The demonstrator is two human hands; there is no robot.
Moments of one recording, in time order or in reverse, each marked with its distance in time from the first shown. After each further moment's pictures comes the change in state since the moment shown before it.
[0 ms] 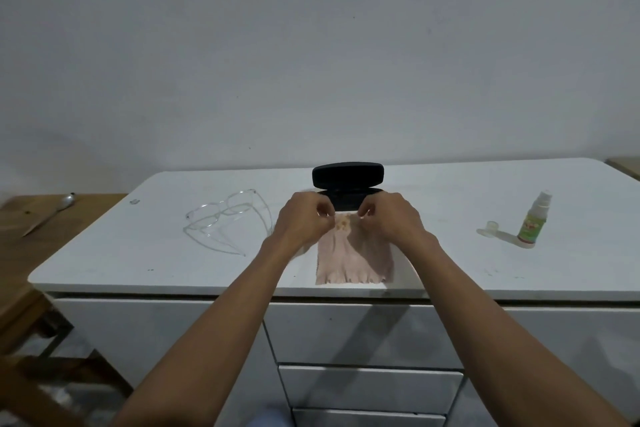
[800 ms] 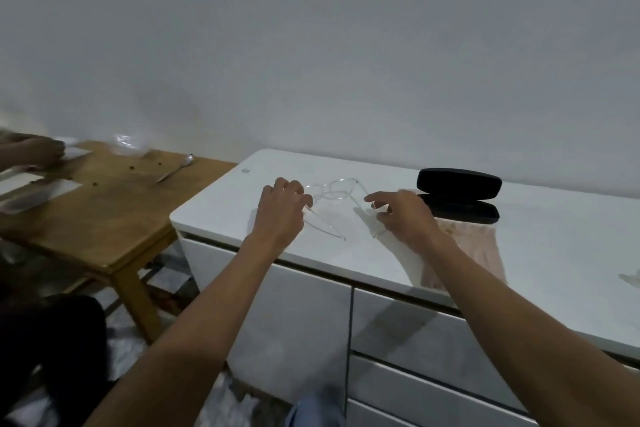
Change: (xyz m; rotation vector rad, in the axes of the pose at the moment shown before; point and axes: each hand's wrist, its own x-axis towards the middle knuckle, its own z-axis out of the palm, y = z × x) left_hand -0.081 -0.155 -0.112 0.572 0.308 -0.024; right_hand 0.028 -0.109 0.085 0.095 -0.044 -0.429
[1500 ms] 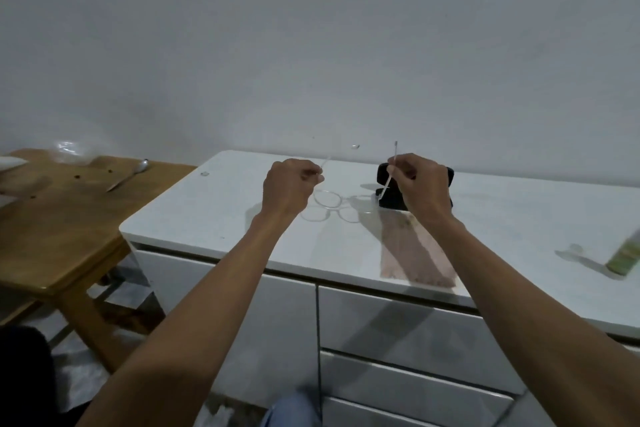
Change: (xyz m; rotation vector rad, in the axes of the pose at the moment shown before) left_hand 0.050 0.071 -0.010 -0.752 0.031 -0.268; right_hand -0.015 0.031 -0.065 0.277 0.517 0.080
